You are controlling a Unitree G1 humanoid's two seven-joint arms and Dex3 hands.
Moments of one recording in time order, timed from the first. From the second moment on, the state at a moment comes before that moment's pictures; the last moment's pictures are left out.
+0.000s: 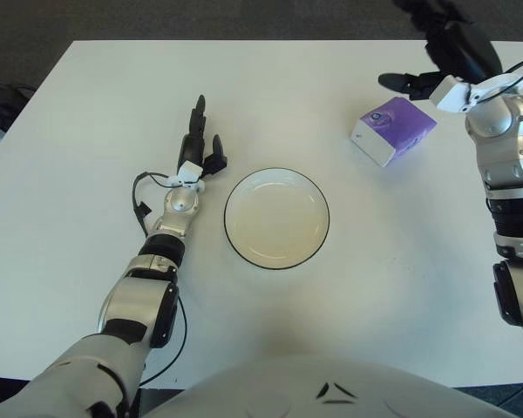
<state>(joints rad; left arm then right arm) -0.56 0.17 -0.01 0.96 0.14 -0.69 0.16 -0.79 -0.66 0.16 0.24 -0.61 -0.17 0.15</state>
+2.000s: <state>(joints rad) -0.57 0.18 -0.01 0.96 0.13 -0.69 0.16 -1.08 -0.90 0.50 0.75 -0.81 -0.77 0.46</state>
